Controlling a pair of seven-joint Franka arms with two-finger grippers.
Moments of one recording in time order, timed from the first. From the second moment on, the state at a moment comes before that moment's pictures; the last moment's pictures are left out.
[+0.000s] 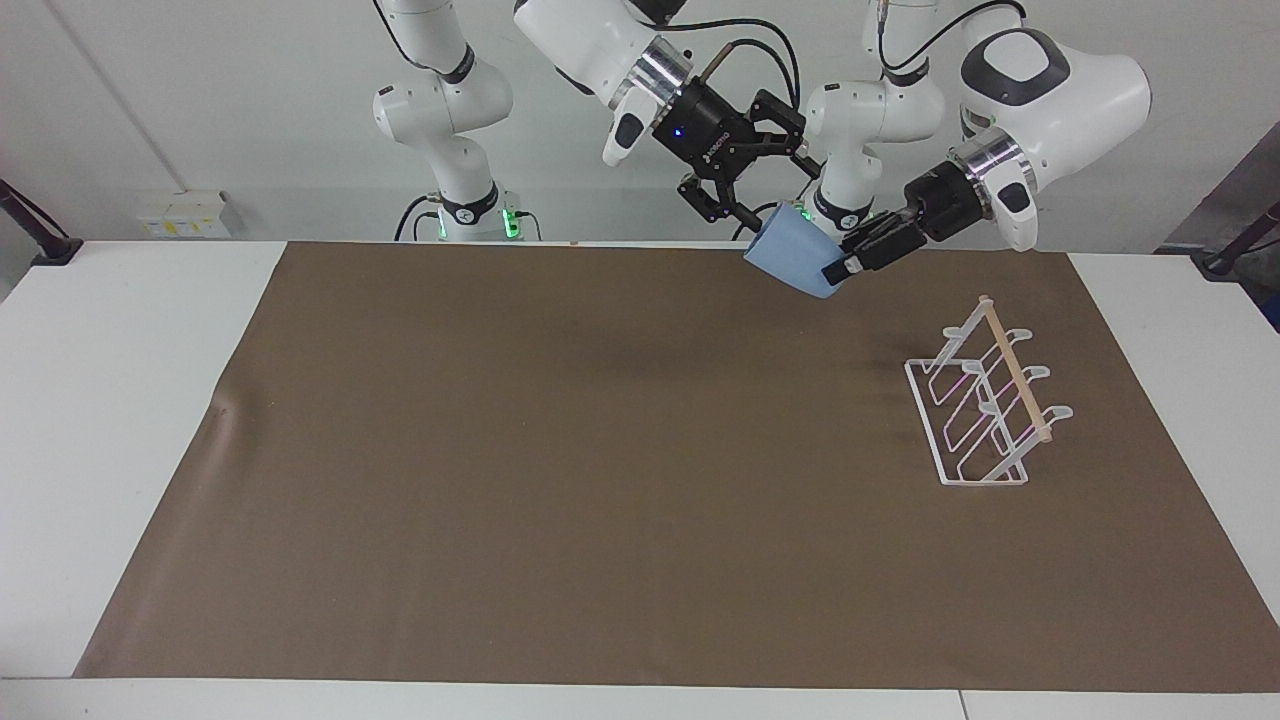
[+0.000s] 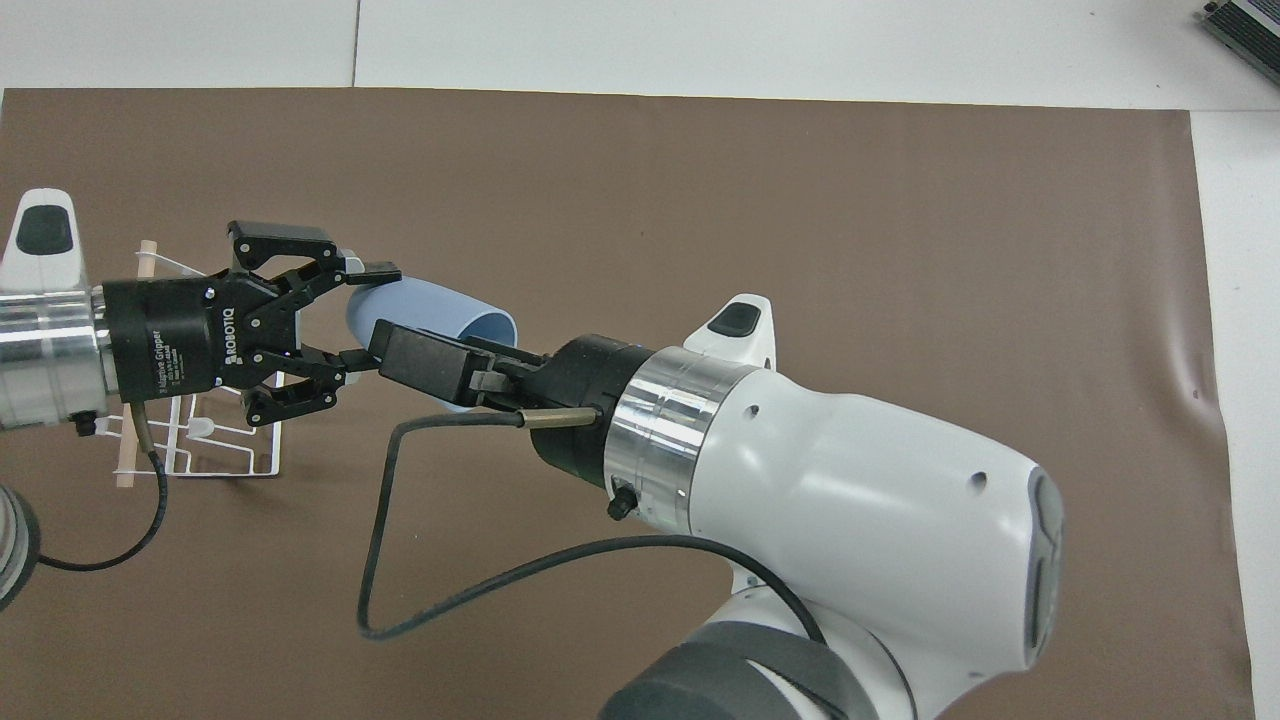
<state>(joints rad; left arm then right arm) -0.08 -0.21 -0.07 -2.04 -1.03 2.02 -0.73 0.38 0.01 0.33 -1.78 0.83 2.60 0.32</state>
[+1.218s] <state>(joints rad) -0.12 -0.16 -0.10 -1.92 0.24 2.05 -1.10 0.12 -0.04 0.31 -1.76 0.15 1.83 0.03</state>
